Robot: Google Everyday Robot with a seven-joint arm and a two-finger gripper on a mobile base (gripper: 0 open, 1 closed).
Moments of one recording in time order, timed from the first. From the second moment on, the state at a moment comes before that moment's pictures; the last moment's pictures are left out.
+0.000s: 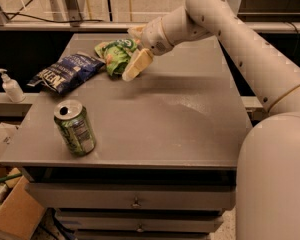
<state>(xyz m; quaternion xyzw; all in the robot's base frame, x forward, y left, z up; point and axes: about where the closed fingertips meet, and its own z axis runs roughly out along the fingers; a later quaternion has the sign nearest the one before) 0.713 0.060 0.885 -0.64 0.59 0.26 0.41</state>
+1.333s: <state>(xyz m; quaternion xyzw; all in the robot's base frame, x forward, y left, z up) 0.732 -0.097 0.963 -0.56 0.60 0.18 0.54</state>
